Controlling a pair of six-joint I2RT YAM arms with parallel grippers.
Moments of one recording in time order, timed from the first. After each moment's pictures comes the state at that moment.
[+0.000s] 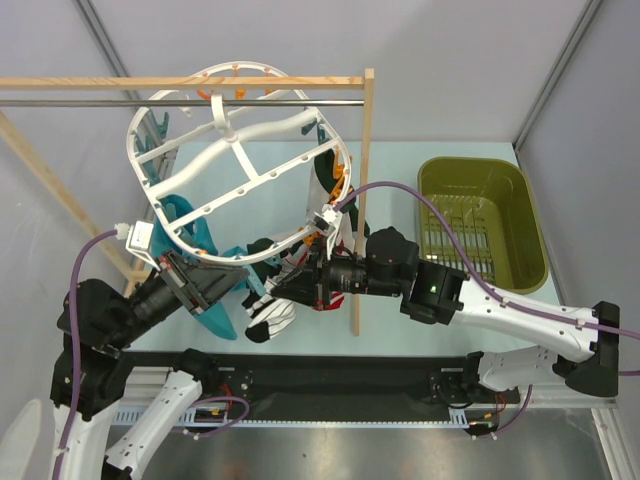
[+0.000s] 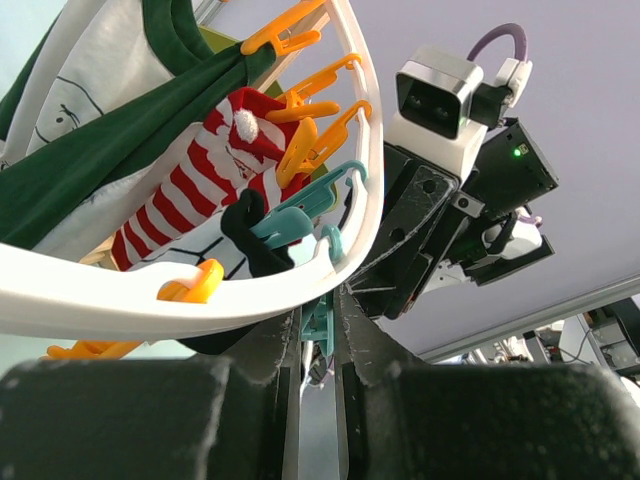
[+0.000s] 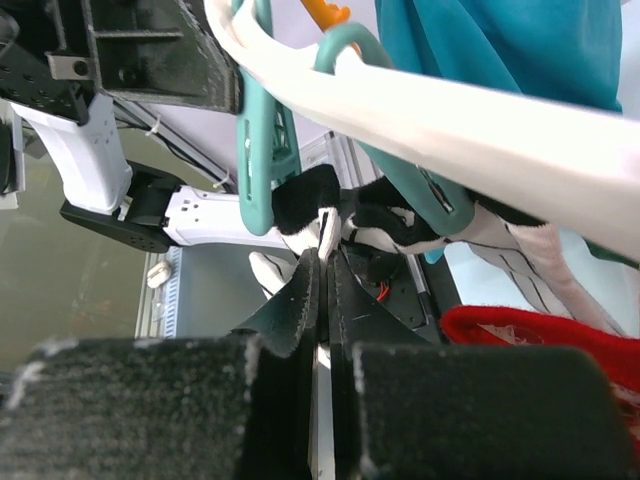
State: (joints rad) left arm -0.36 0.44 1.11 -0.65 0.50 -0.86; right arm 1.21 1.22 1.18 0.00 -0.24 0.52
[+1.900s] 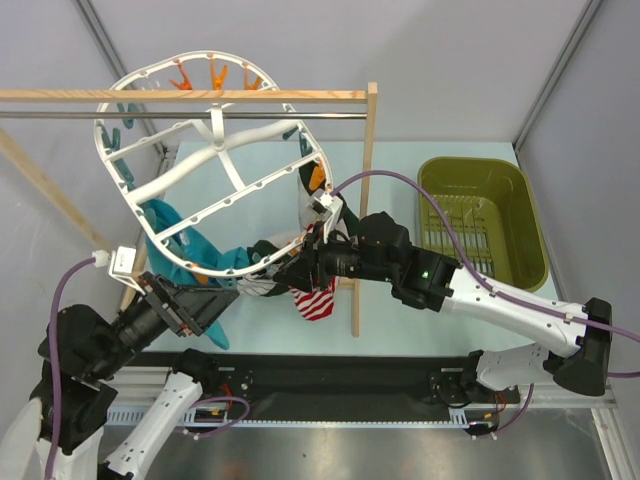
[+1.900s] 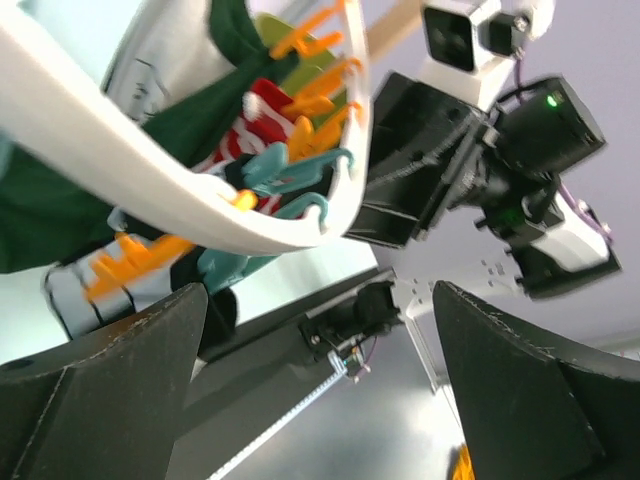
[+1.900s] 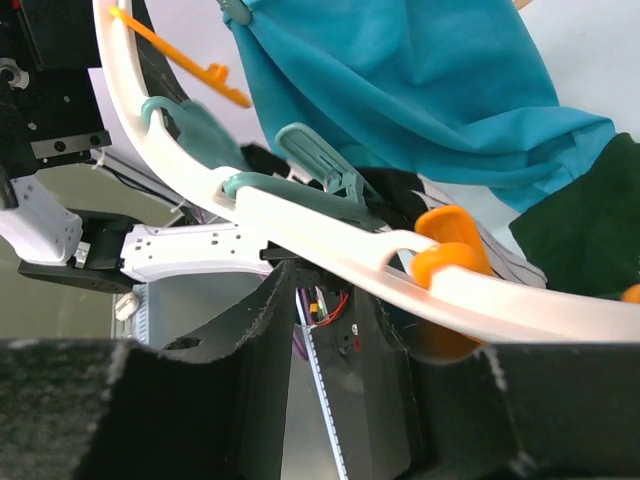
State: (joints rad) left arm -0.36 0.36 1.19 -0.92 0.37 -0.80; right arm 1.12 1.28 1.22 -0.06 -0.24 0.53
